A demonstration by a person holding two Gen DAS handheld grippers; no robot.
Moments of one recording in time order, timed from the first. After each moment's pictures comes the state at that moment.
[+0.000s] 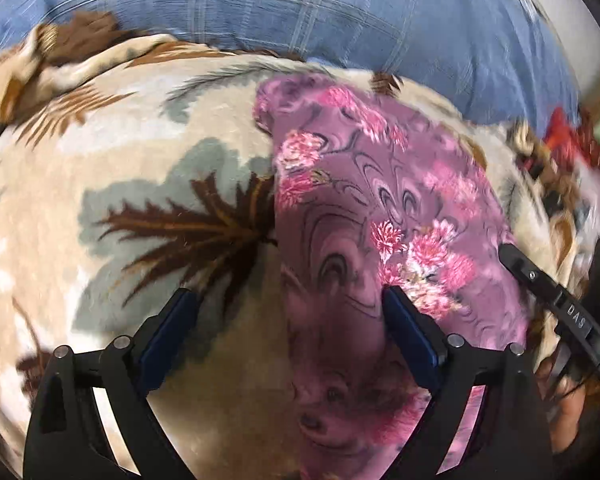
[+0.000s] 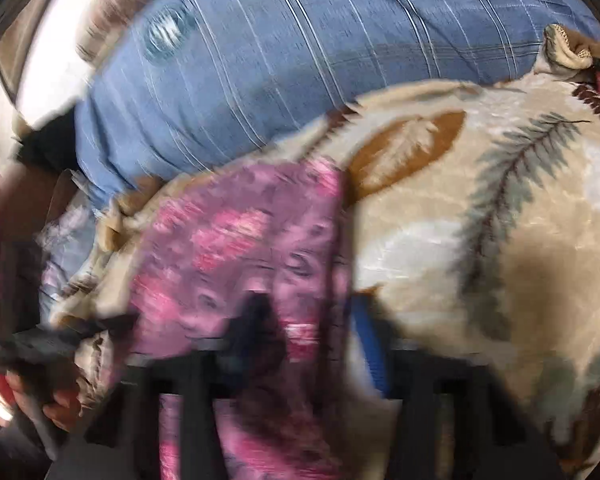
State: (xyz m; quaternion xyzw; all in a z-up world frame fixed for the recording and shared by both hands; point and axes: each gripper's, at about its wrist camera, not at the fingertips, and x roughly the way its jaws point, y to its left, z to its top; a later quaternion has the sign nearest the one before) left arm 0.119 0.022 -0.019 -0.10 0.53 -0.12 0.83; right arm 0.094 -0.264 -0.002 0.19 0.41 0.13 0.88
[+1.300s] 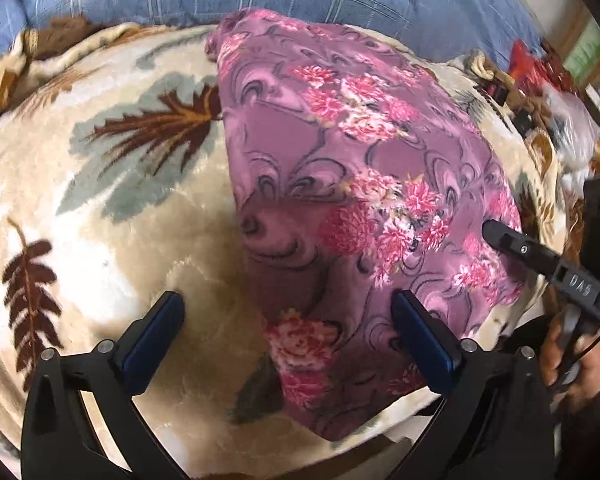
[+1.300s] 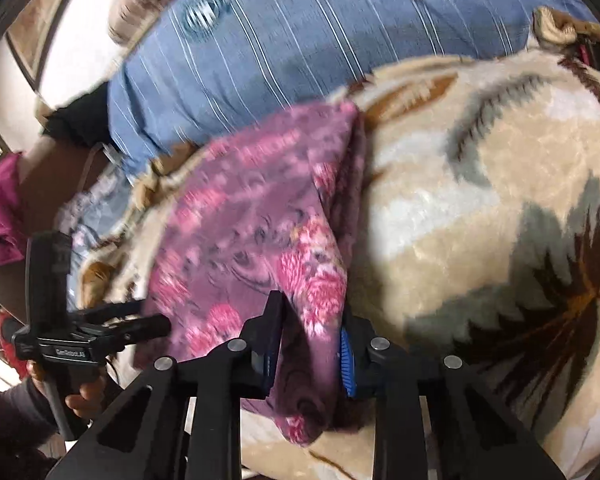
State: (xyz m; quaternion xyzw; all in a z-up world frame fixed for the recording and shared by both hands) left arm 0.036 -0.001 -0.033 -0.01 0.52 -0.18 0.83; right arm 0.019 -0.260 -0.020 0.18 0.46 0.17 0.86
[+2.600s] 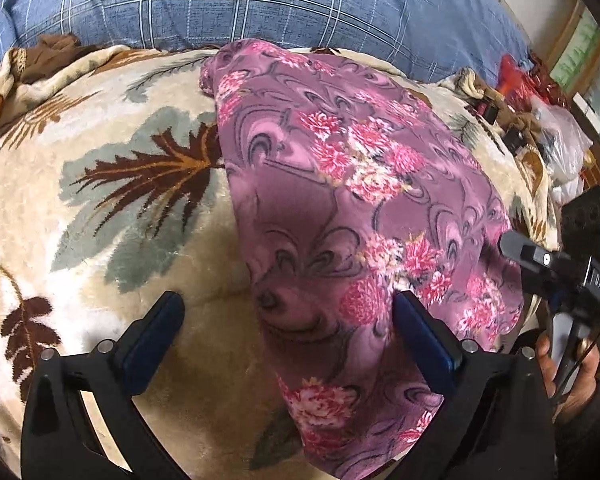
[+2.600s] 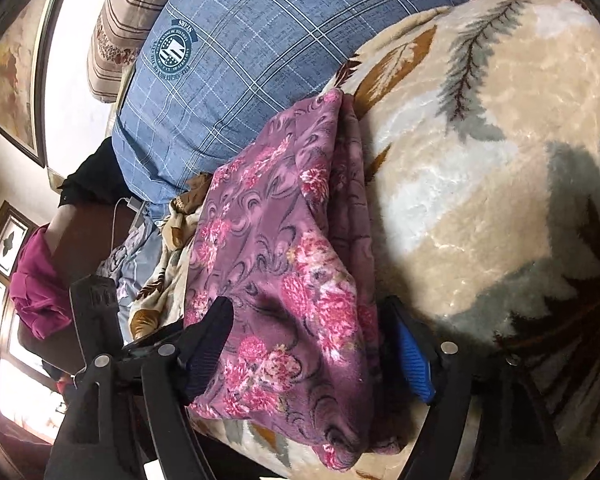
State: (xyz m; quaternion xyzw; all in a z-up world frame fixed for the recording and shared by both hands) left arm 0.062 0.008 -0.029 -0.03 0.50 -0.20 0.84; right arm 0.031 -0.273 -0.032 0.32 0.43 0.18 0.83
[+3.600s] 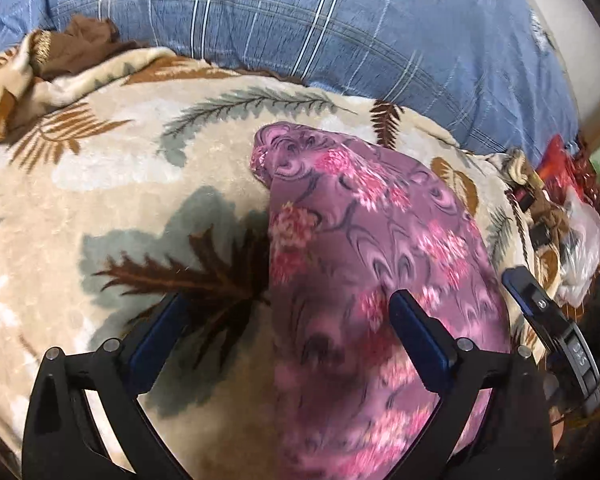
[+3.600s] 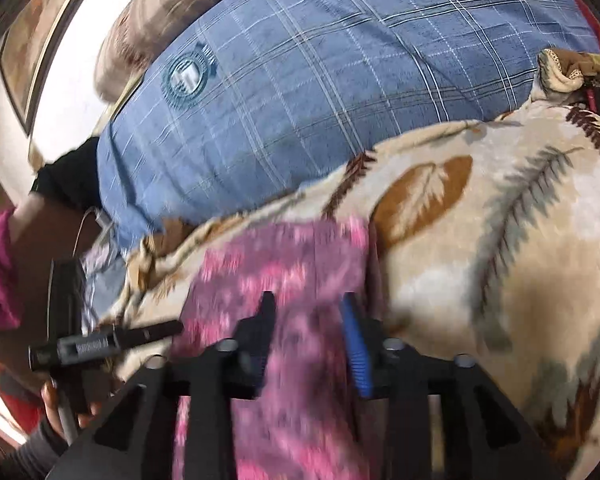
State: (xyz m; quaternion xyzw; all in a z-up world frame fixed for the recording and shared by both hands) left arm 0.151 0.021 -0.009 -0.12 0.53 -0.12 0.83; right arm 0.110 -0.255 0.026 0.21 0.38 0.11 0.89
